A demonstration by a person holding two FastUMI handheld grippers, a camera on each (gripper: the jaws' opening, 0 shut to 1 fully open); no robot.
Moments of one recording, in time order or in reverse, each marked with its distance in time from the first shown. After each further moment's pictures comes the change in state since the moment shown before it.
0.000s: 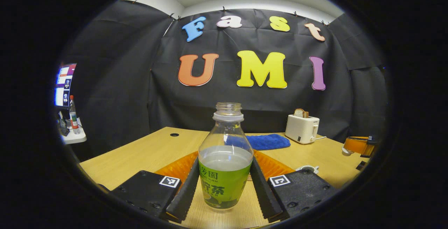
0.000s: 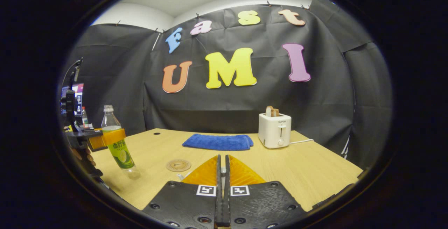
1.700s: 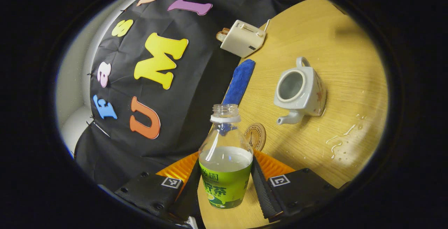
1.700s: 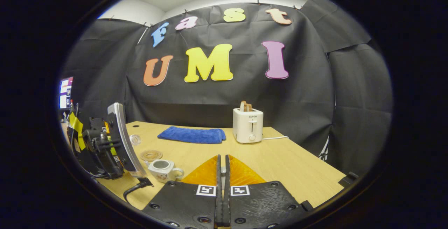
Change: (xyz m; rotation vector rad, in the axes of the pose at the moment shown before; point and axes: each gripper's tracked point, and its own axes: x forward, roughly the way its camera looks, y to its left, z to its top) left arm 0.047 -0.088 -0.070 1.242 0.255 -0.095; right arm -0.017 -0.076 -0.015 -0.011 0.034 -0.140
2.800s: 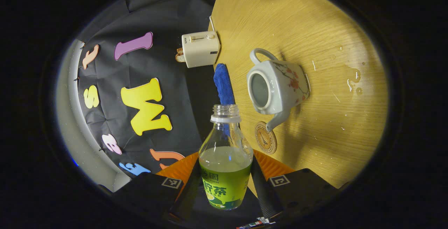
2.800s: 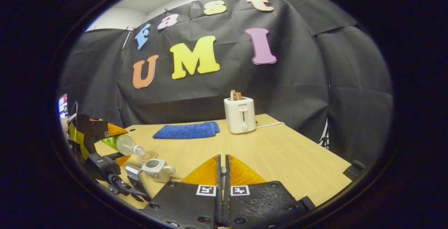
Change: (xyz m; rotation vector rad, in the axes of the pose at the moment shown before) left arm -0.002 0.009 0.045 0.566 -0.004 0.039; right arm 0.006 -0.030 -0.015 0.129 0.079 -0.024
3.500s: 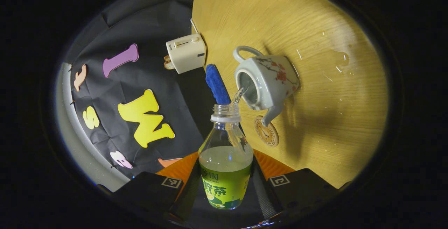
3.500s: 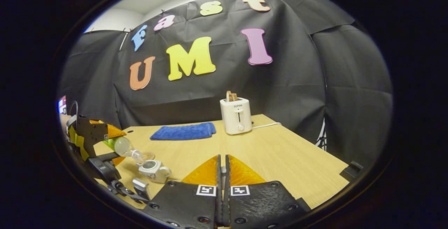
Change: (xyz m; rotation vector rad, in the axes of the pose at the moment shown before) left arm -0.001 -0.002 0.007 0.175 0.018 -0.011; right arm -0.001 -0.013 0.004 0.019 -0.004 -0.021
